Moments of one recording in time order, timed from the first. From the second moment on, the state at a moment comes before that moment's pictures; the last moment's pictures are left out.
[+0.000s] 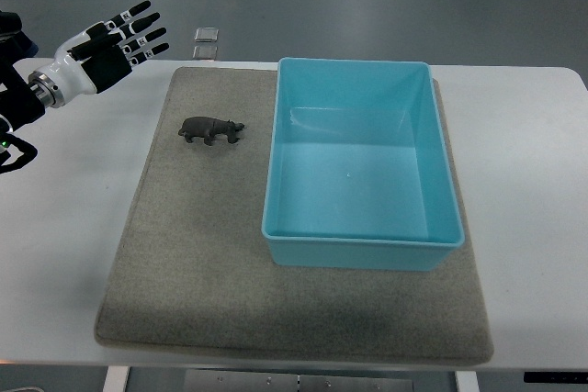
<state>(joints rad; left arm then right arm) -0.90 0.58 -0.41 -0.67 -0.30 -0.55 -0.06 0.03 0.00 -0.01 0.10 -0.06 0.19 0.08</state>
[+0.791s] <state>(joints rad) -0.93 0.59 -0.41 -0.65 -0.07 -0.54 -0.09 0.03 0.00 -0.01 0.10 -0.06 0.19 0.08</state>
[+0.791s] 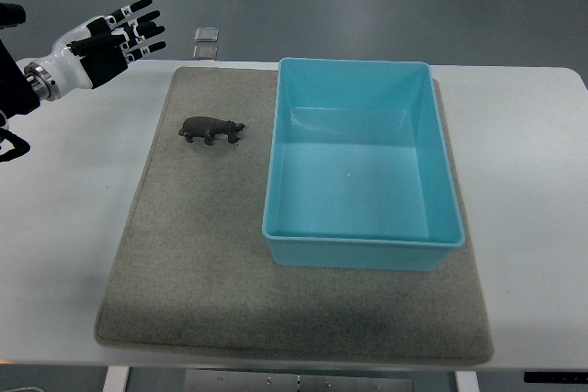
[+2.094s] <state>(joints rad) -1.02 0.59 -0.40 -0.83 1.25 -0.39 -0.25 0.03 0.00 -0.01 0.10 -0.06 0.19 0.08</state>
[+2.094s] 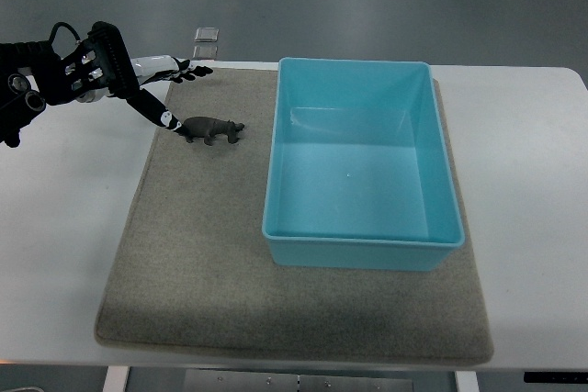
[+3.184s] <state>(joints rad) -1.02 0.54 -0.33 -0.83 1.40 -0.27 -0.25 0.03 0.00 -0.01 0.10 -0.06 0.19 0.08</state>
